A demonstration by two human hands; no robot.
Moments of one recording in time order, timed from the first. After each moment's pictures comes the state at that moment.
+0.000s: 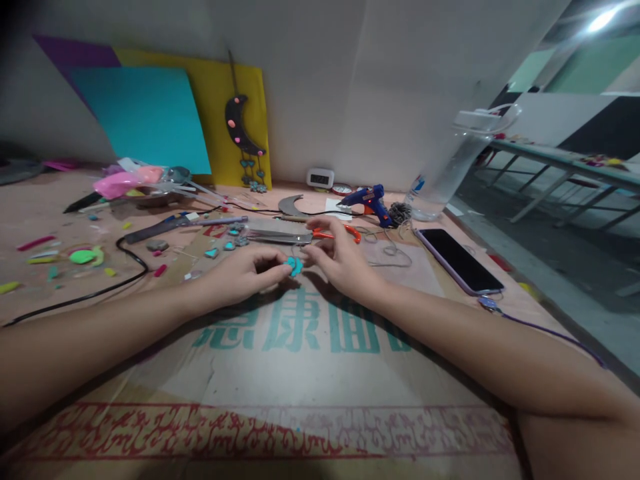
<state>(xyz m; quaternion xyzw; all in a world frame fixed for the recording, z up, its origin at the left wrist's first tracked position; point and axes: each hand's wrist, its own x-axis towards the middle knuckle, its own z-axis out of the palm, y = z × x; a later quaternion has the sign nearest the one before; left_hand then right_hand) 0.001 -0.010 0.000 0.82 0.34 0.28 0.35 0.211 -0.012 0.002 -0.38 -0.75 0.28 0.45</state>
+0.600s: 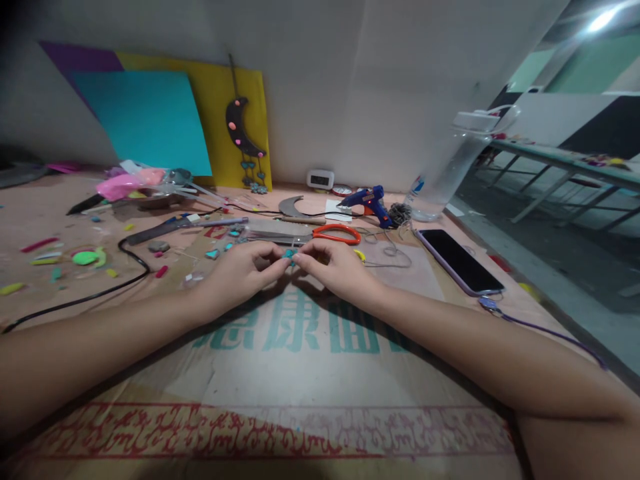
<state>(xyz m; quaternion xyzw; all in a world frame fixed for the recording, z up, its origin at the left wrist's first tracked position) 0.005 -0.016 0.003 0.83 0.41 0.33 0.20 0.200 -0.026 0.018 -0.50 -0.76 0.27 0.32</state>
